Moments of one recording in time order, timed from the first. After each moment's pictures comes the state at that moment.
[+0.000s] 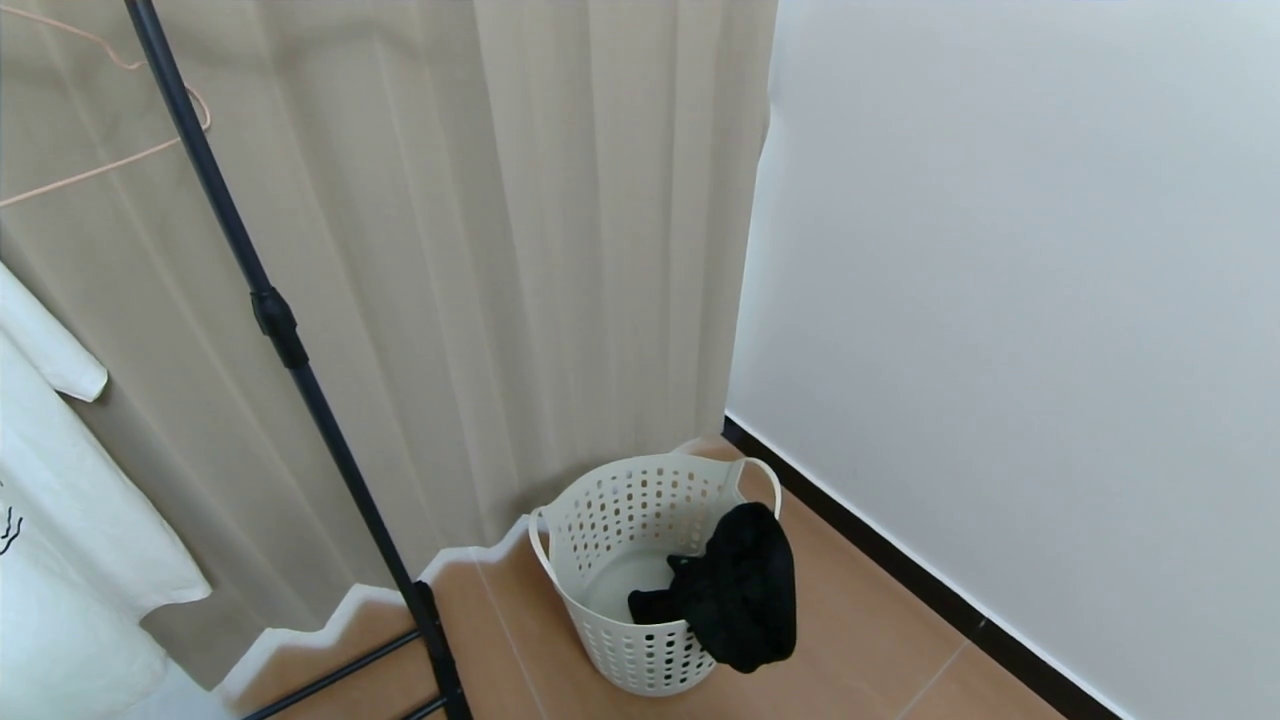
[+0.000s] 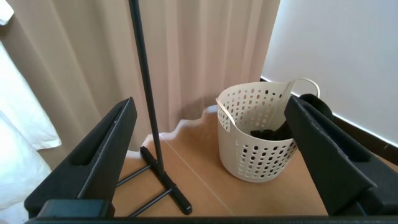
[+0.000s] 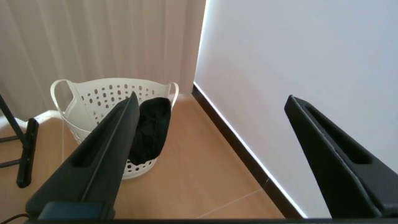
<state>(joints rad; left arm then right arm) -0.01 0.00 0.00 -0.03 -0.08 0.00 0.00 0.00 0.00 -0.03 0.11 -0.08</state>
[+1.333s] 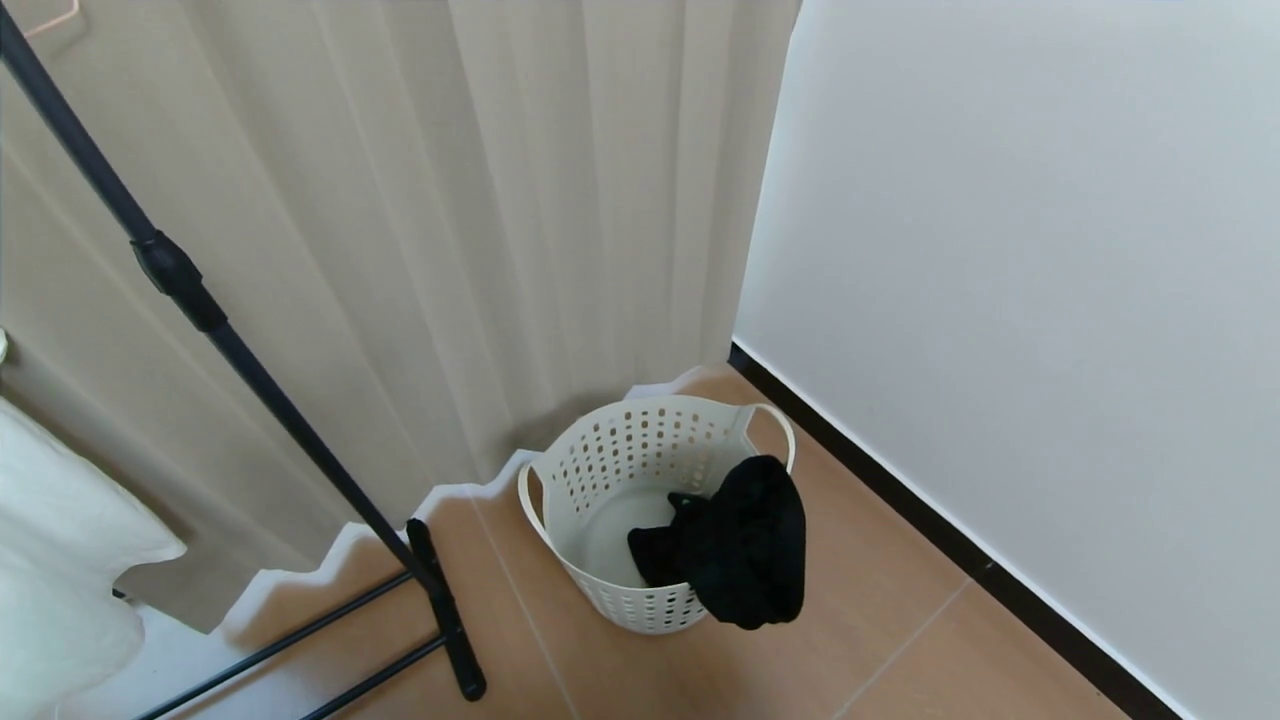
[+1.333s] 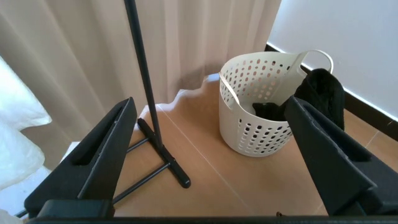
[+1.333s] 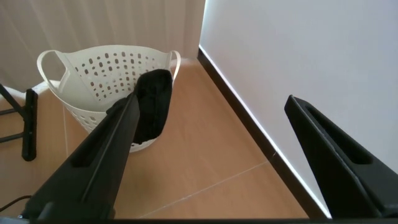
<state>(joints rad) -0.01 0.00 0.00 -0.03 -0.08 0.00 0.00 0.00 0.00 -0.03 0.11 -0.08</state>
